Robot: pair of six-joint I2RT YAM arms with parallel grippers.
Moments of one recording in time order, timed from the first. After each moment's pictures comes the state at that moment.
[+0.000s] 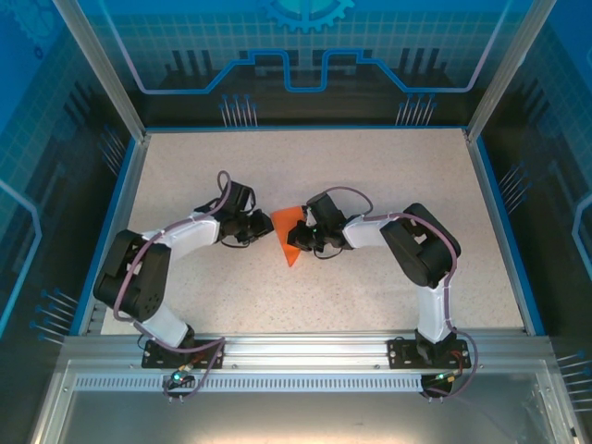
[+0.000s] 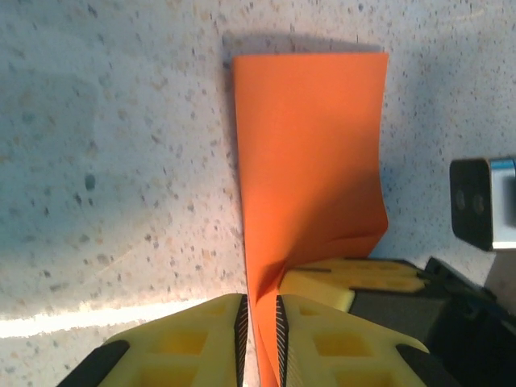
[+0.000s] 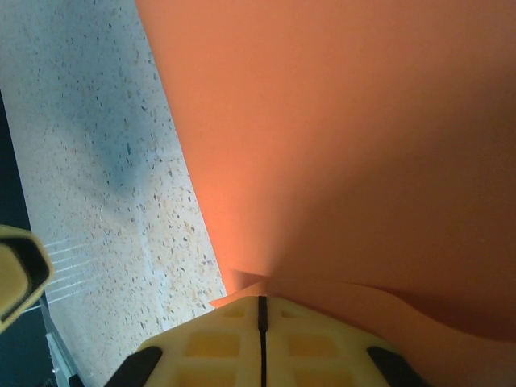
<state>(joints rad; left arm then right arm) -0.34 1.60 0.88 -0.27 0.33 -0.81 0.65 1.99 1.04 0.08 -0.43 0.91</state>
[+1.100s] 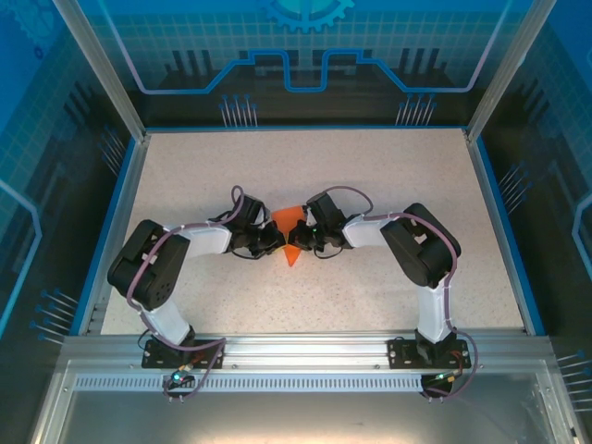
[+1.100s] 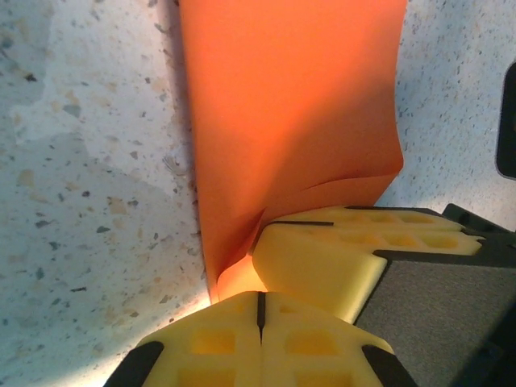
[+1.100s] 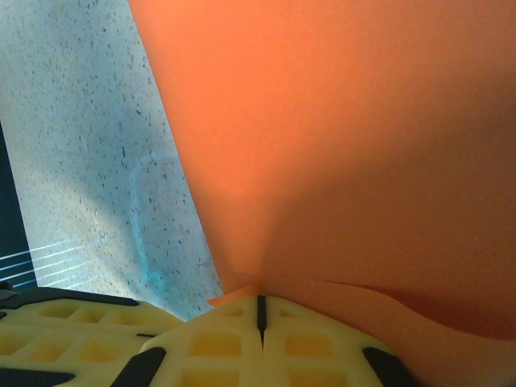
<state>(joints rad) -0.41 1.72 0.80 -0.06 0.47 -0.93 0.65 1.99 1.05 0.06 -0.42 0.91</state>
